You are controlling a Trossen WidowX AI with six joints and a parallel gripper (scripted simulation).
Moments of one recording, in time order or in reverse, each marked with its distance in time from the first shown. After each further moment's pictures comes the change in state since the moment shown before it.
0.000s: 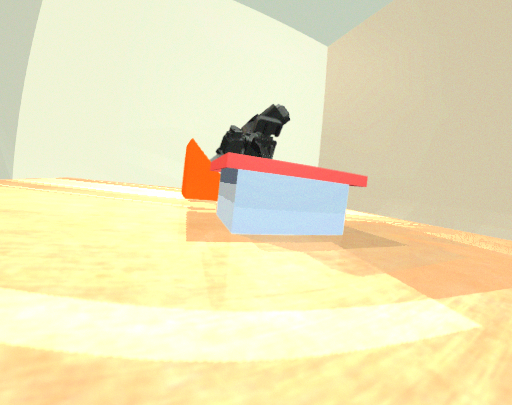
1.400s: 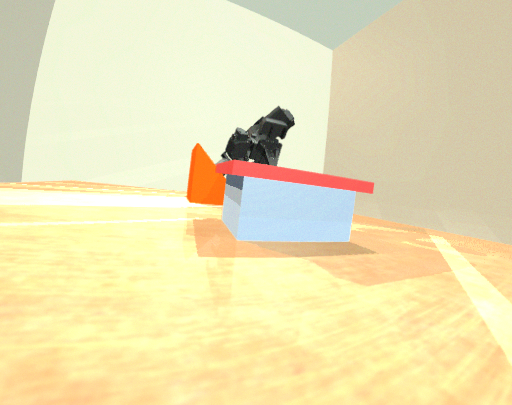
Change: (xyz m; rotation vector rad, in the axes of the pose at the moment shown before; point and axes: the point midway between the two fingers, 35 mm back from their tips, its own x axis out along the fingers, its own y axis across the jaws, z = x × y) arm -0.005 0.004 0.000 0.002 -0.001 -0.005
